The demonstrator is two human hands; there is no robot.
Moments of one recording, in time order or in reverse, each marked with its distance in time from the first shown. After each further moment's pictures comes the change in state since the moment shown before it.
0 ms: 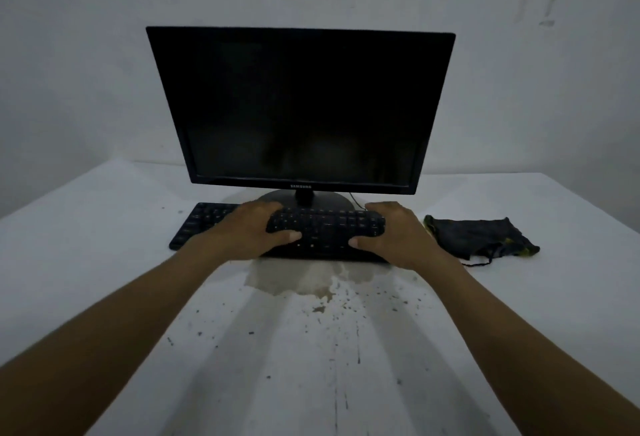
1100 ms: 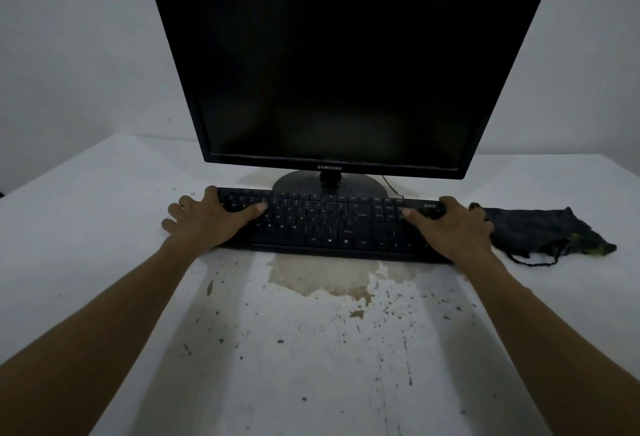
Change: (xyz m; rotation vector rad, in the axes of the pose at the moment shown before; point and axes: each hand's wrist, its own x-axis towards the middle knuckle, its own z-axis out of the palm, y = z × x) left_hand 0.016 -0.103 0.014 0.019 0.196 -0.705; right_hand 0.046 0.042 0.044 -0.135 0.136 0.529
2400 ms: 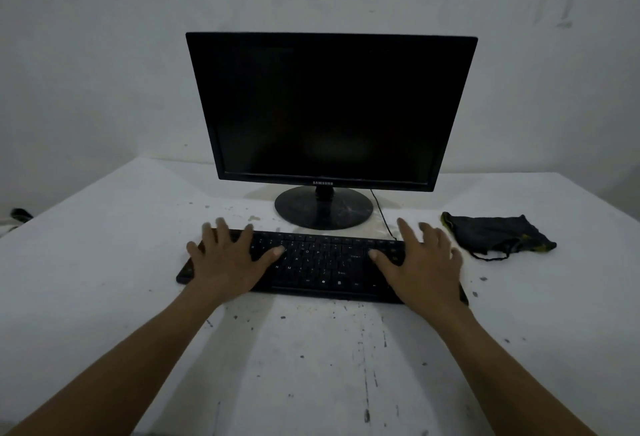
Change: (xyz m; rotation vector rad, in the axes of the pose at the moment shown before) left_hand -0.101 -0.007 -0.002 0.272 0.036 0.258; right_hand -0.105 0.009 -0.007 -0.069 0.193 -0.342
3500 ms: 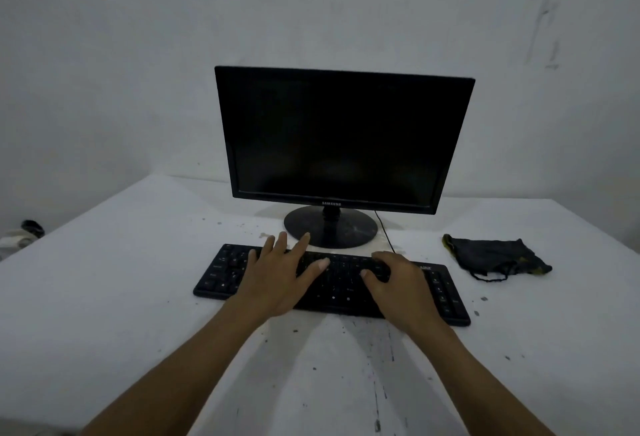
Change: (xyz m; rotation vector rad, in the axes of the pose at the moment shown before) left_hand -0.025 0.033 -0.018 -0.213 0.050 0.344; right_hand -0.018 -0.043 -0.014 0.444 -0.077 -0.072
